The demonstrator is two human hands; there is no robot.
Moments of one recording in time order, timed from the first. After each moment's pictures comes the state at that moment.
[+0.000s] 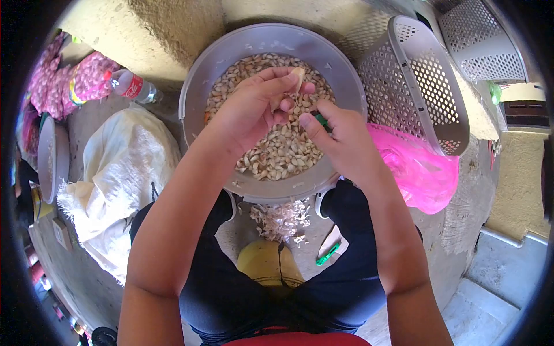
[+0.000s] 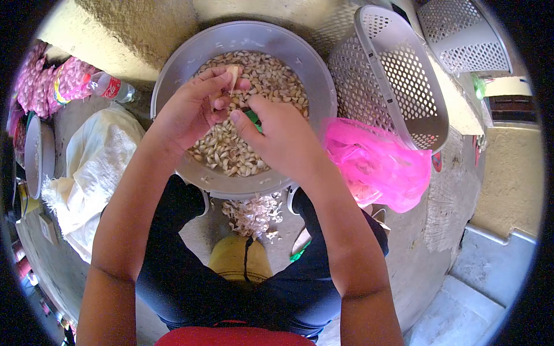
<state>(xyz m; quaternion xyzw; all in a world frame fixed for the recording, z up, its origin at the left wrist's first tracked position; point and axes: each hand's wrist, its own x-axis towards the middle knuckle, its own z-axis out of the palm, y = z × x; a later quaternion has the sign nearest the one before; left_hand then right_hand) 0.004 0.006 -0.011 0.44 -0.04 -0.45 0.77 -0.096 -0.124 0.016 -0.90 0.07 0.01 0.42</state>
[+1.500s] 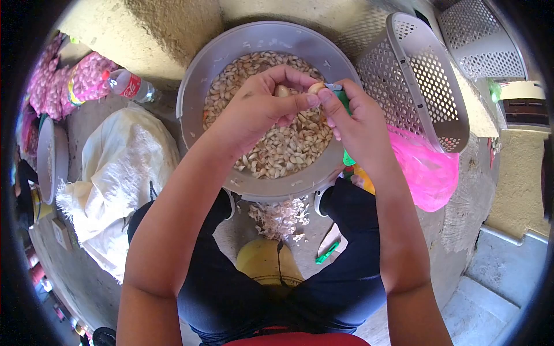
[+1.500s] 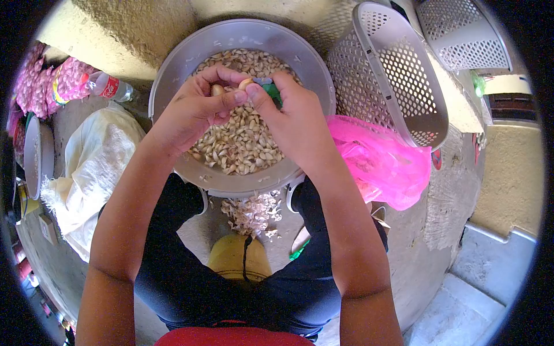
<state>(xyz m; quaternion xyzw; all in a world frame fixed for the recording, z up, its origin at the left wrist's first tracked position) -0.004 0.003 -0.011 0.51 -0.16 -0.43 0.73 -0.094 -0.139 0.009 -0.85 0.15 -0.06 0.49</state>
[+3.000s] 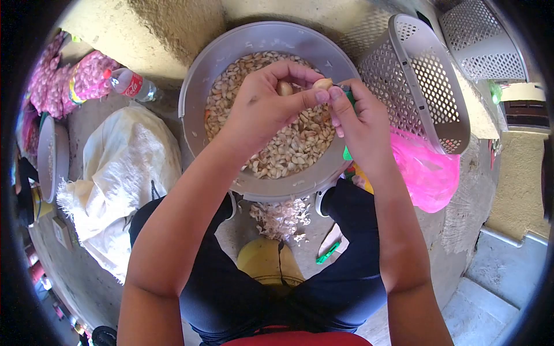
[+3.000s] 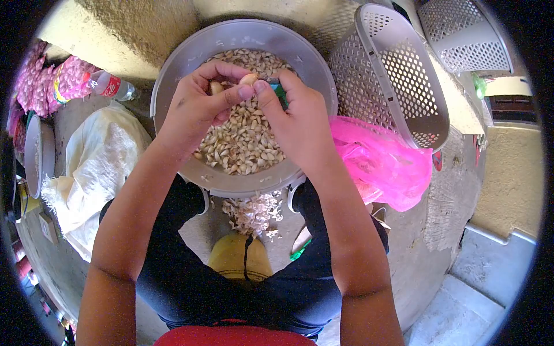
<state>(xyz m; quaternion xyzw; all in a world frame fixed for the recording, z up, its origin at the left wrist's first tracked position) -0.012 0.000 0.004 0.59 -0.16 -0.32 0.72 -0.093 -0.136 0.009 -0.86 0.14 -0.12 0.48</state>
